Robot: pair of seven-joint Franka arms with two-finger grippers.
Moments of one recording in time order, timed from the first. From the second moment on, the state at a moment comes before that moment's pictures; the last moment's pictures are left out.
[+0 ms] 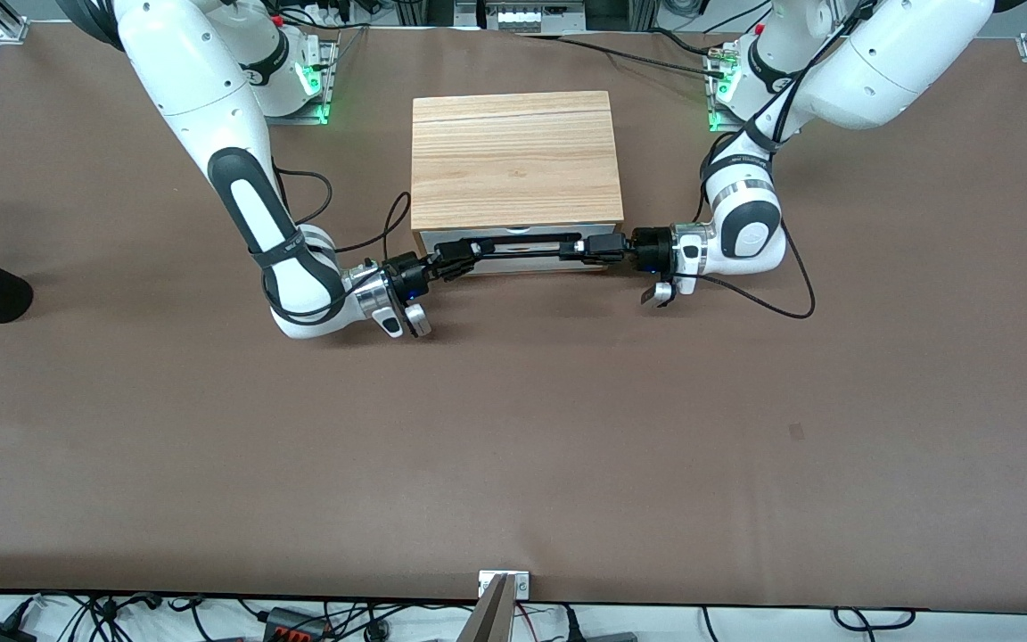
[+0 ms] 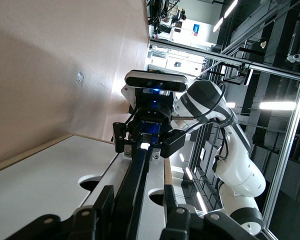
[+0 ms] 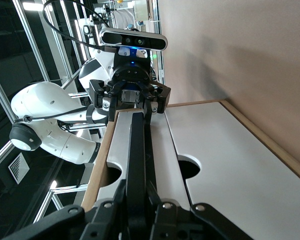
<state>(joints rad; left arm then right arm) 0.17 0.59 -0.55 -2.23 -1.79 1.98 1.05 0.33 0.75 0.07 -1.82 1.51 1.63 -0.88</state>
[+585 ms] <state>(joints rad) 0.17 0.65 -0.56 -2.23 -1.82 1.97 1.17 0.33 0.75 0.07 -1.82 1.51 1.63 -0.88</state>
